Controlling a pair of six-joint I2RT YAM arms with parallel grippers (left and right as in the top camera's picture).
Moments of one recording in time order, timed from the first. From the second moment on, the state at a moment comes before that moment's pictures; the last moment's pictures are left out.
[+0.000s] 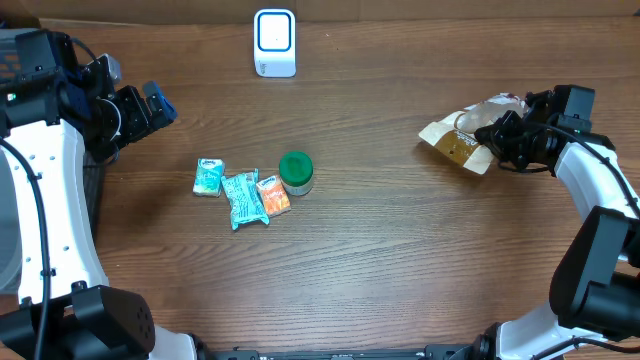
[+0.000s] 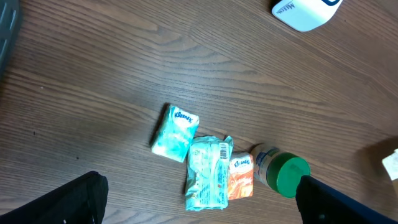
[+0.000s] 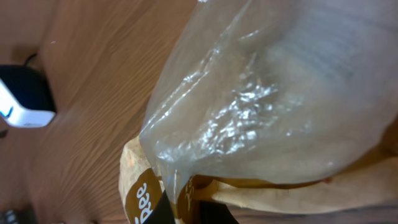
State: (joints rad) left arm 0.28 1.68 1.73 -1.23 0.31 -0.20; right arm -0.28 1.78 1.16 -0.46 -0.51 0.44
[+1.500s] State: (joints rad) left arm 0.28 1.68 1.73 -1.23 0.31 -0.20; right arm 0.23 1.78 1.58 -0.99 -0.28 0.21
